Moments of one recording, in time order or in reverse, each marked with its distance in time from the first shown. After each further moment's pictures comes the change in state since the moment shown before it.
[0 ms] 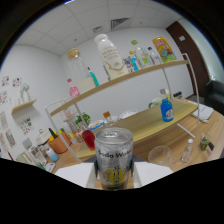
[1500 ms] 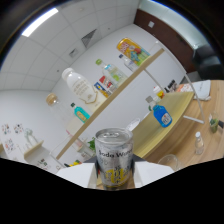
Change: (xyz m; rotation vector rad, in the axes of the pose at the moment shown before) arm 0.013 -0.070 0.011 0.150 -0.081 0.390
